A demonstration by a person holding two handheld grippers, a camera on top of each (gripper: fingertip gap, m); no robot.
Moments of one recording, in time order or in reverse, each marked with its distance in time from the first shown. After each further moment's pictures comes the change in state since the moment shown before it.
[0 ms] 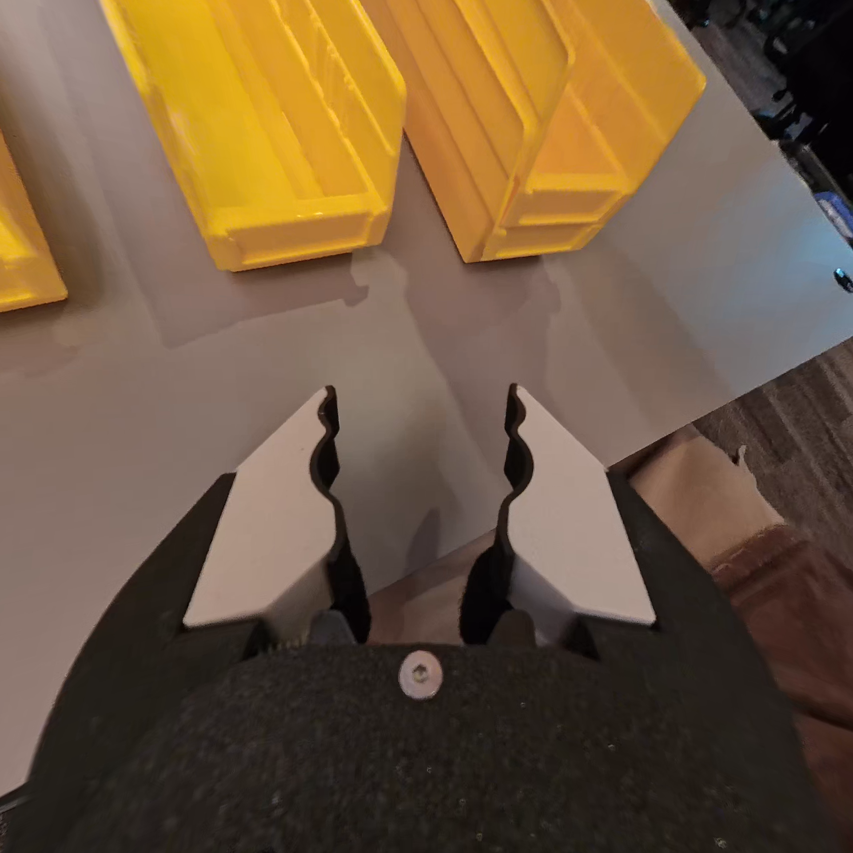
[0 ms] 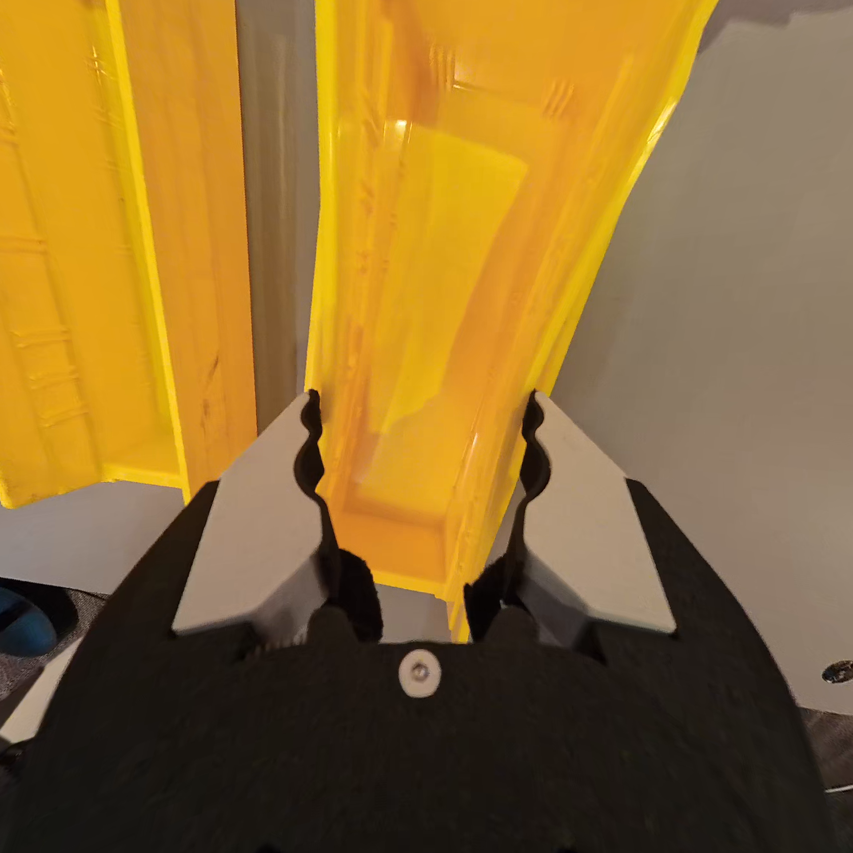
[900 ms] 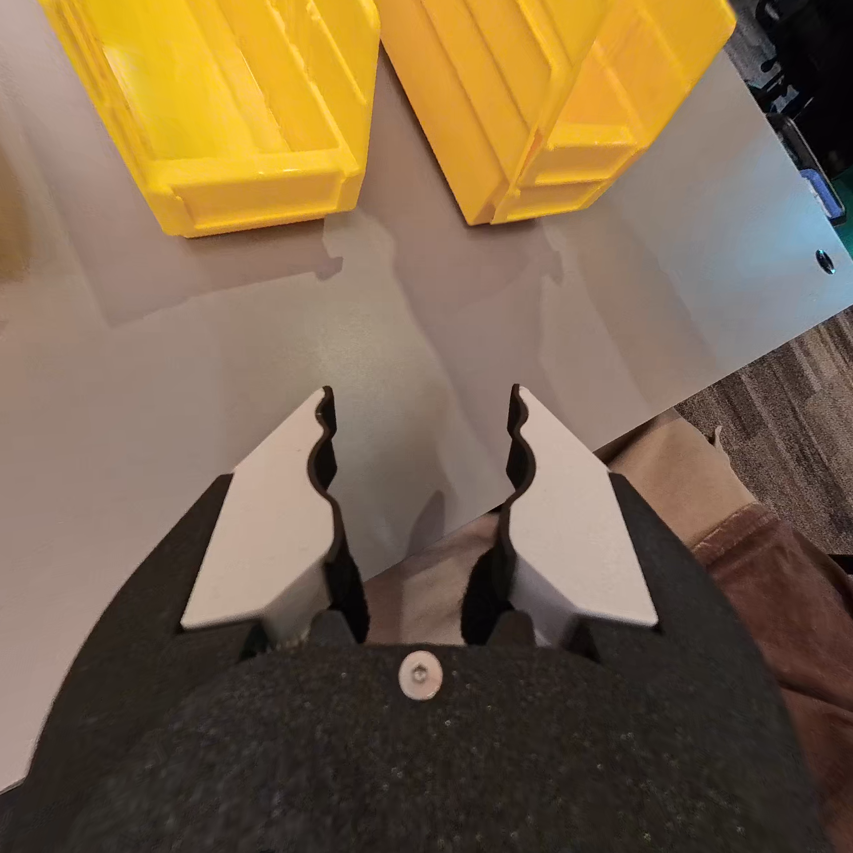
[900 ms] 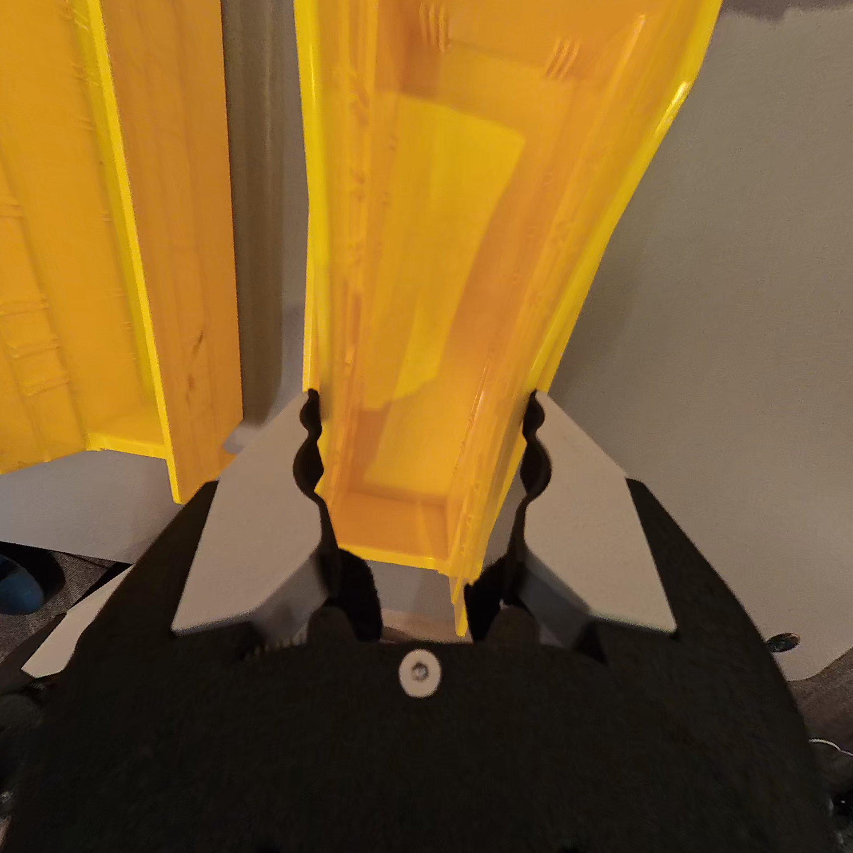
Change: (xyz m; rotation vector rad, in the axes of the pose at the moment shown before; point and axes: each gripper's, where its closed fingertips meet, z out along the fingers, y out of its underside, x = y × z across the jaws) left arm 0.009 0.012 0.009 -0.063 0.043 -0.024; right arm 0.010 0.002 -0.009 -0.070 0.002 -0.044
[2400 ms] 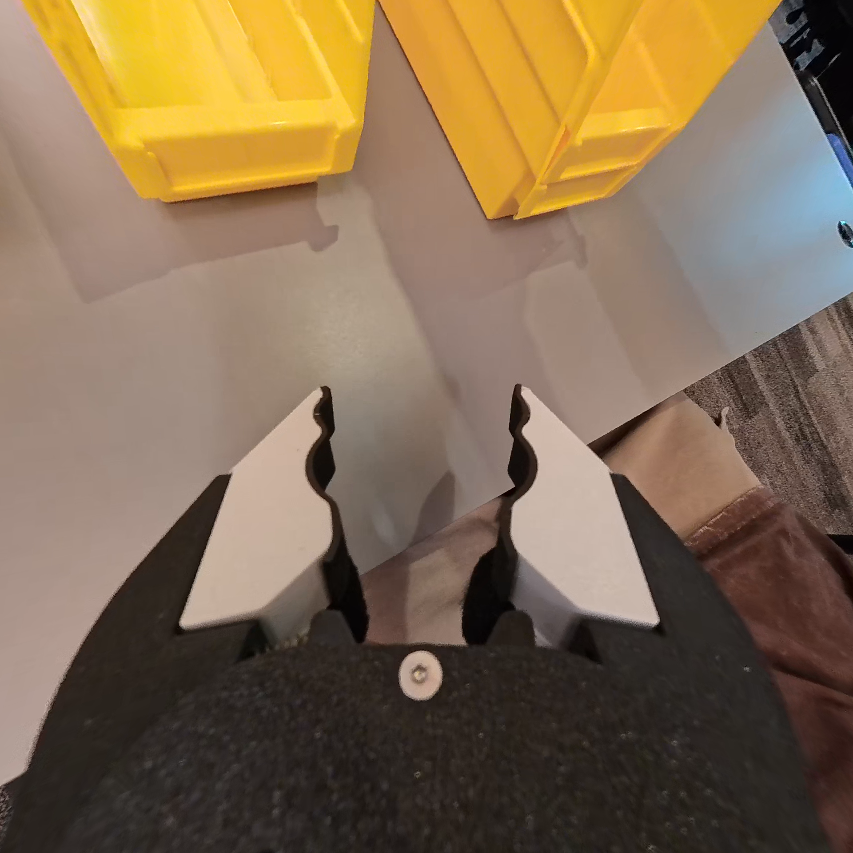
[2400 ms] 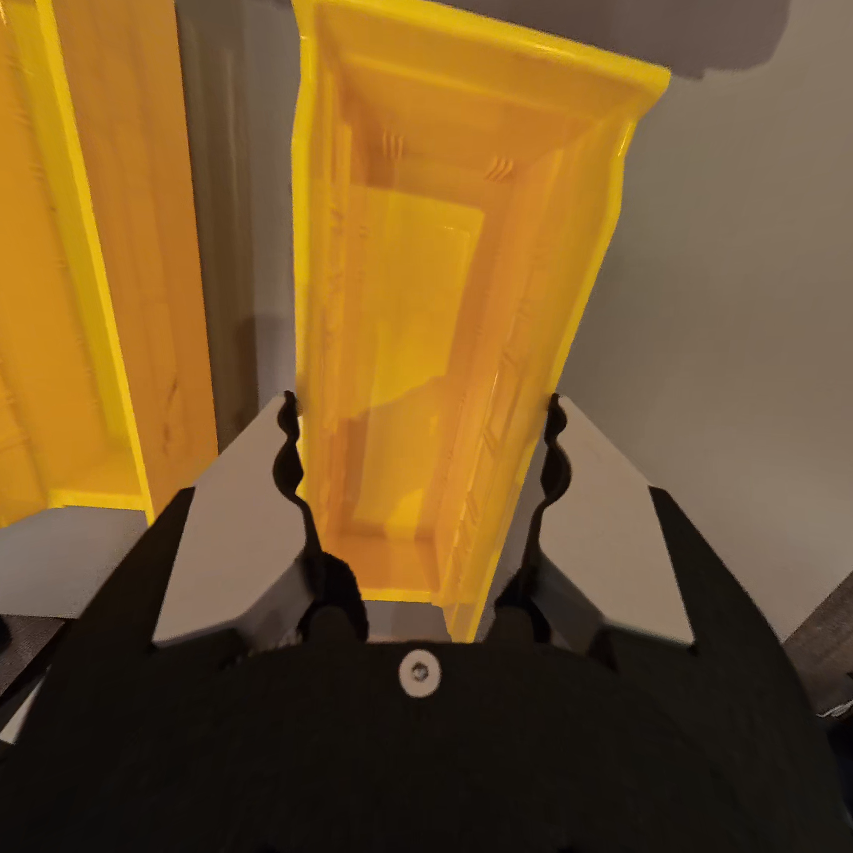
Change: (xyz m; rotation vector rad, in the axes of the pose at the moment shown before) left arm -0.002 0.012 0.006 -0.064 0.003 -0.005; right arm 0.006 -0.019 0.005 0.022 0.110 0.011
